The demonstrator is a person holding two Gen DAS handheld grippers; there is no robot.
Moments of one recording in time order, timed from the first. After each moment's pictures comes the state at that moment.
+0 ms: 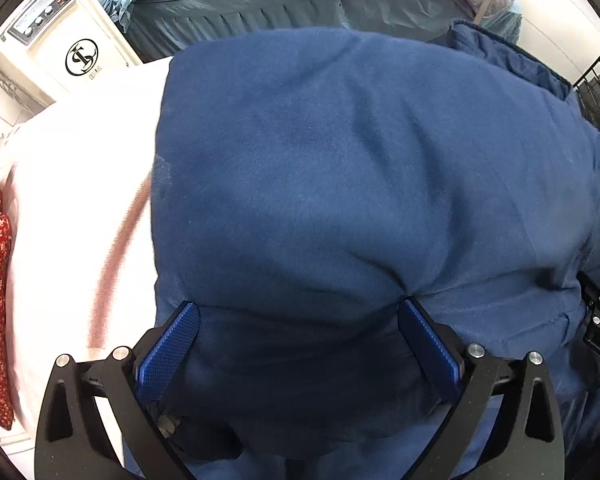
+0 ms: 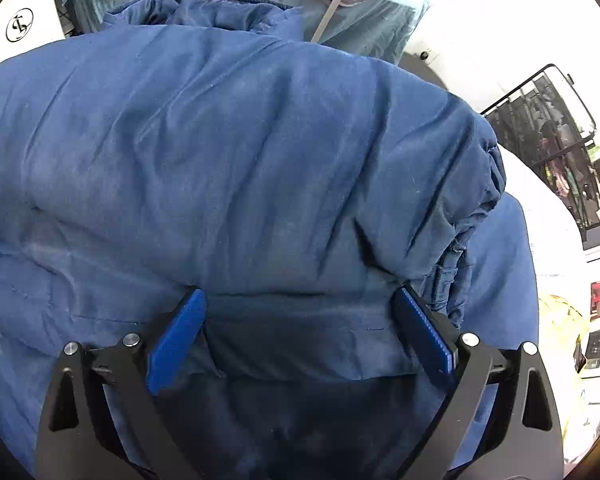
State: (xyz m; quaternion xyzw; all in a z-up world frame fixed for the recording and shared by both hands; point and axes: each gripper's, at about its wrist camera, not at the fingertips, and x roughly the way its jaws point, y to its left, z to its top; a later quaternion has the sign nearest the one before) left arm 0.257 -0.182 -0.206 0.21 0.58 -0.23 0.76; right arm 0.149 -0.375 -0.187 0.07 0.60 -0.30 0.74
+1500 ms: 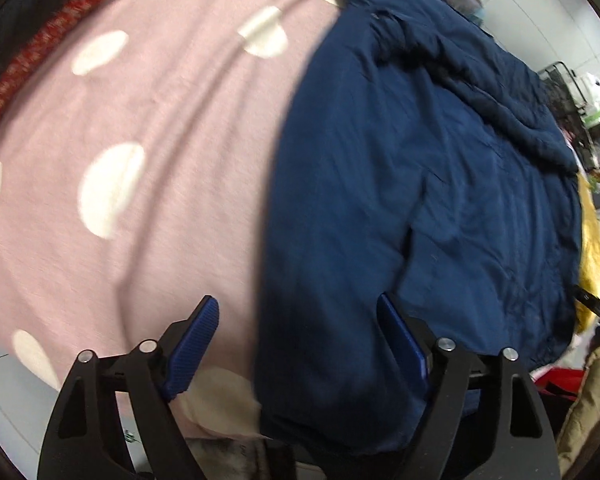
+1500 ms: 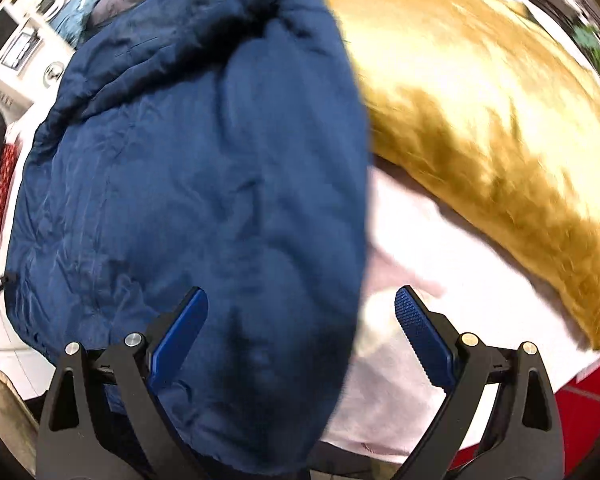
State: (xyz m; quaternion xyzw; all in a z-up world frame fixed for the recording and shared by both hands) left arm 0.097 0.146 -0.199 0.08 0.64 -0.32 0.69; right arm -0.210 -0.285 -0.150 0.30 0.55 -0.28 0.73
